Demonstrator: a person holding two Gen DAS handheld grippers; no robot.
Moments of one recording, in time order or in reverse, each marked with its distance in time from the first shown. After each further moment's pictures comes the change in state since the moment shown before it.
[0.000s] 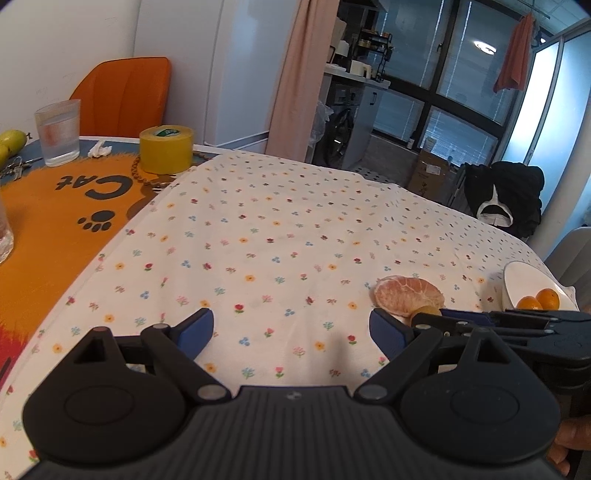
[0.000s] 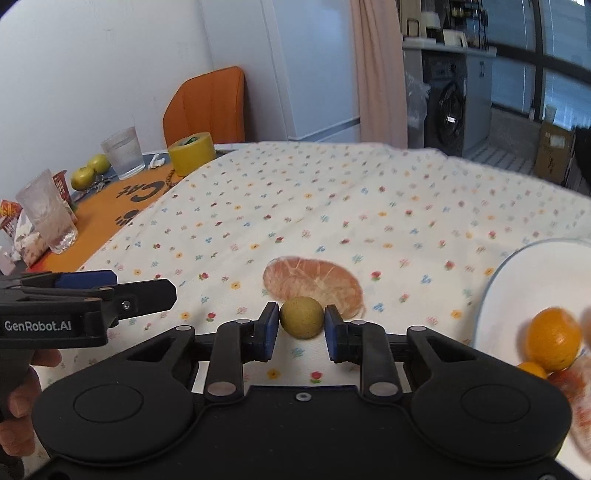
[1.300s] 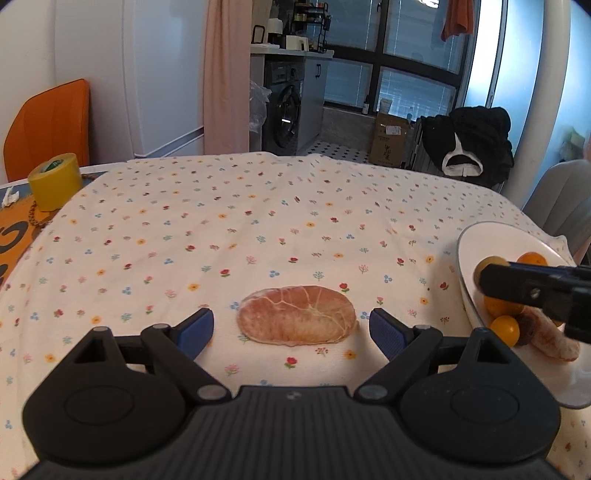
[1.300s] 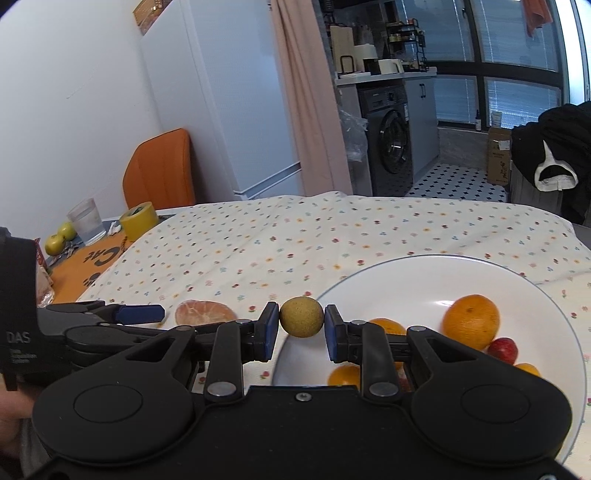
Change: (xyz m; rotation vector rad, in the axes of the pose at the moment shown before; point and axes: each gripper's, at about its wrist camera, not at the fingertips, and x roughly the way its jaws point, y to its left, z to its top) left arm 0.065 -0.103 0.005 0.195 0.059 -0.048; right arm -0.064 -0.090 -0.007 0.141 -0.144 -0.078
